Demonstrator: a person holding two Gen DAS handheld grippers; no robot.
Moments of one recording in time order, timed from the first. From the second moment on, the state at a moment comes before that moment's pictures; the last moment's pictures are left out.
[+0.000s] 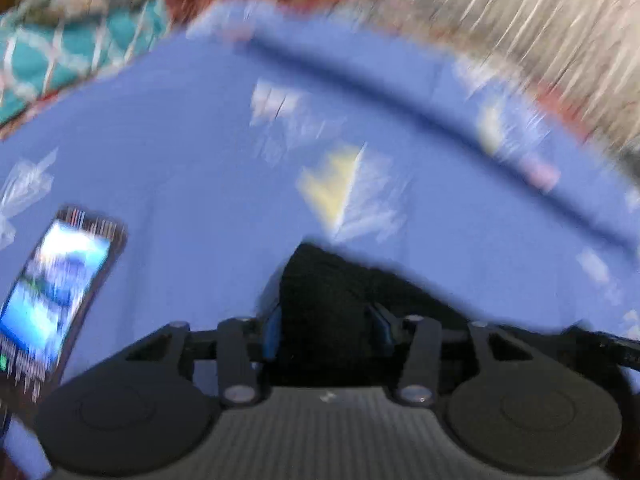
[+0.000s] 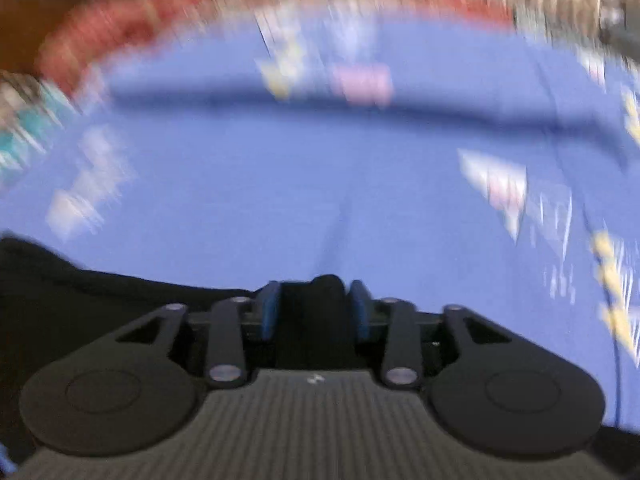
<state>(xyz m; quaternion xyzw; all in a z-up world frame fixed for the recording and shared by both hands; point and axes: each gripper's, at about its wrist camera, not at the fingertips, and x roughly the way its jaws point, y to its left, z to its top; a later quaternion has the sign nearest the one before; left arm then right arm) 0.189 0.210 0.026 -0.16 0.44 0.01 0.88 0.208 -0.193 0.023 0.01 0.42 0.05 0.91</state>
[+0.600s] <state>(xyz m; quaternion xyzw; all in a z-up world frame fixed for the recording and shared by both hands) 0.068 0.241 0.031 -0.33 0.46 -0.04 0.82 0.080 -0.150 0.045 0.01 0.40 0.33 0.85</state>
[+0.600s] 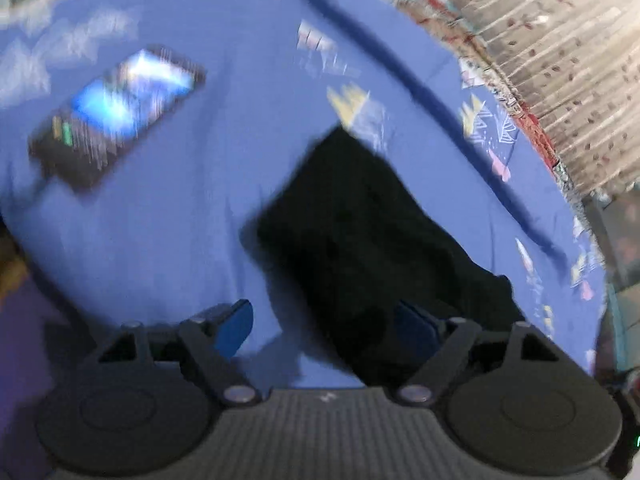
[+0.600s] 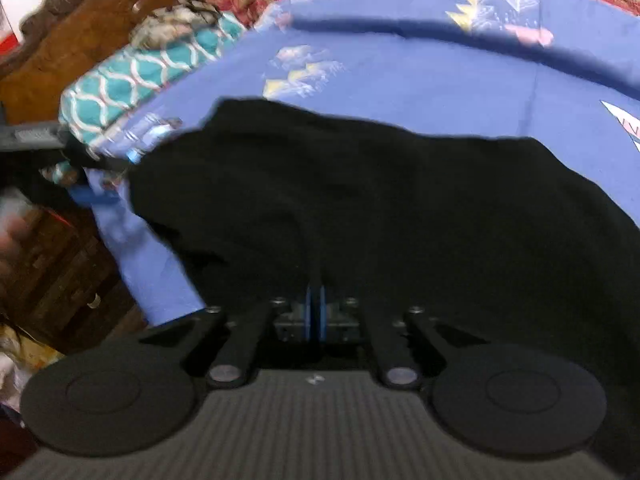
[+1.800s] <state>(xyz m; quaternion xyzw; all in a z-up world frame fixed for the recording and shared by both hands) 0.078 0.106 0.102 -0.20 0.42 -0.11 0.88 -0.144 -0.543 -0.005 0.42 0.15 -0.24 0.86</state>
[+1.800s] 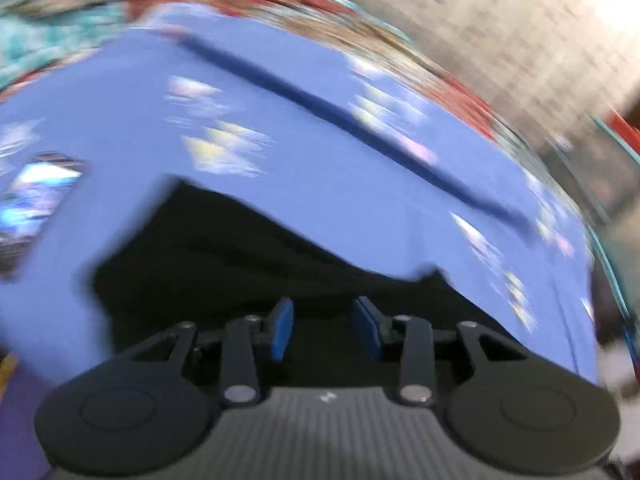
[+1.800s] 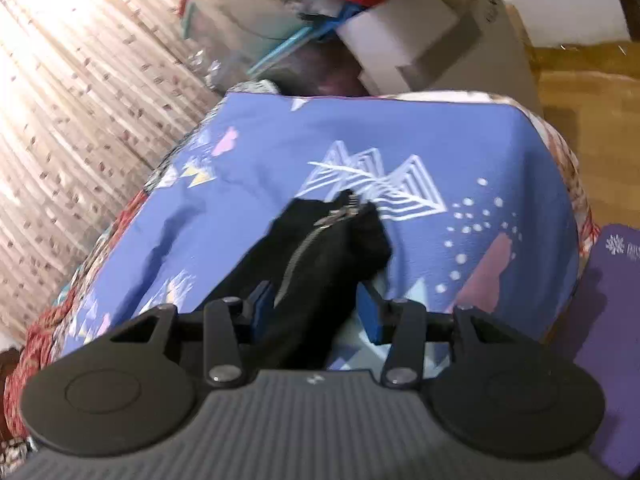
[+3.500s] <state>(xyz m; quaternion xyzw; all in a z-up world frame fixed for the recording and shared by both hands) 0.035 0.247 0.034 -0.36 0.41 -0.02 0.84 -0.034 -0.368 0.084 0.20 0.32 0.05 0.93</state>
